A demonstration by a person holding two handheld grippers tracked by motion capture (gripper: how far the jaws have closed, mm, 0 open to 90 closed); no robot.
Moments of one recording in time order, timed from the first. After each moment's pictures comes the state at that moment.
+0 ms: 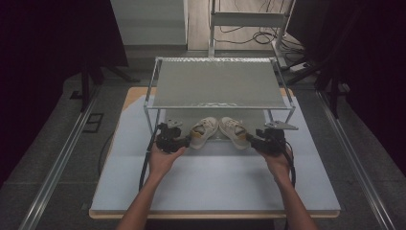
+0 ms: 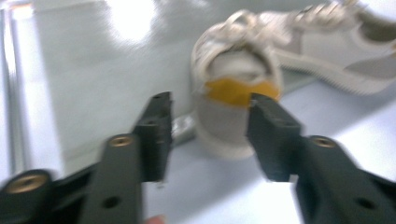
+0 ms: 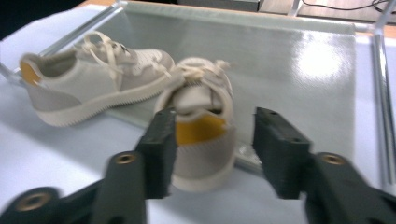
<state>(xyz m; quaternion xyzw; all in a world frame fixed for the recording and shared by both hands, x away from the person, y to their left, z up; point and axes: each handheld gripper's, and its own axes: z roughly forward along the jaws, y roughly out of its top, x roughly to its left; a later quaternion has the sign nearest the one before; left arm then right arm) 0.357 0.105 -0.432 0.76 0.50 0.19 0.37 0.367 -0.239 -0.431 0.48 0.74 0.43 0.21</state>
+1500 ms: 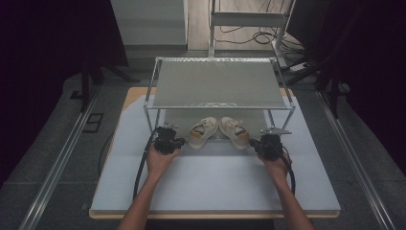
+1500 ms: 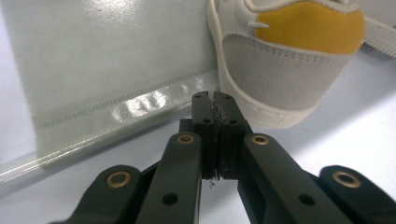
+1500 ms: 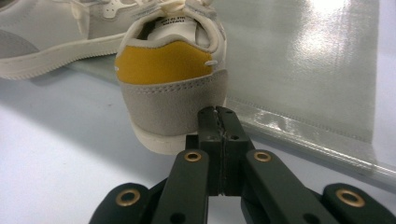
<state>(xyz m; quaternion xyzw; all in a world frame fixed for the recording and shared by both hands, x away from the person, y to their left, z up) 0.380 0.117 -0.470 0.77 0.52 0.11 0.36 0.374 -0.243 -0.469 0.48 0.76 0.39 0.19</state>
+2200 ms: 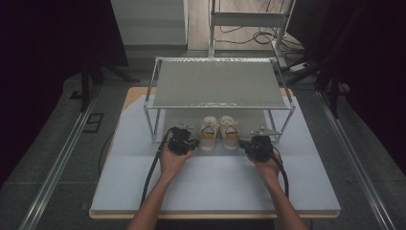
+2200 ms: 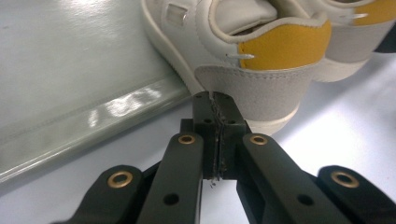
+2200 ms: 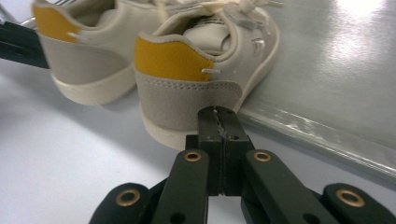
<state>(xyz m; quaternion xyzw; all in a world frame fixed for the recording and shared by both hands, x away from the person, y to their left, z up) 0.378 0.072 -0.466 0.79 0.48 0.09 0.37 0.370 -0.214 -0.470 0.46 0.77 0.41 0.16</state>
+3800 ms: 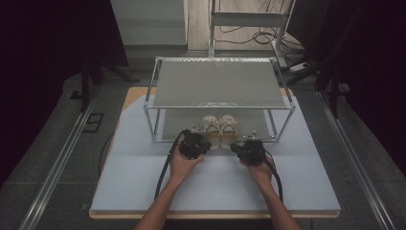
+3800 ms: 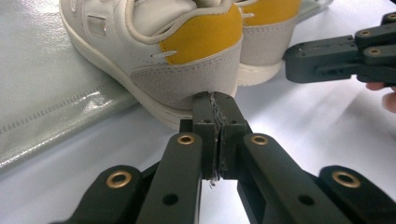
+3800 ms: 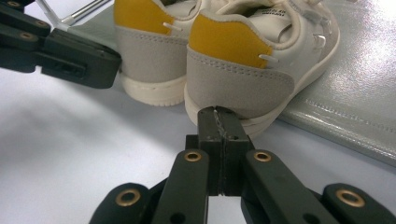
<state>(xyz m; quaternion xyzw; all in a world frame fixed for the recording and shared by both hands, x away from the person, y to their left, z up) 0.367 0.042 -0.460 0.80 0.45 0.08 0.39 0.360 -0.193 -0.477 0.43 0.78 0.43 0.14</state>
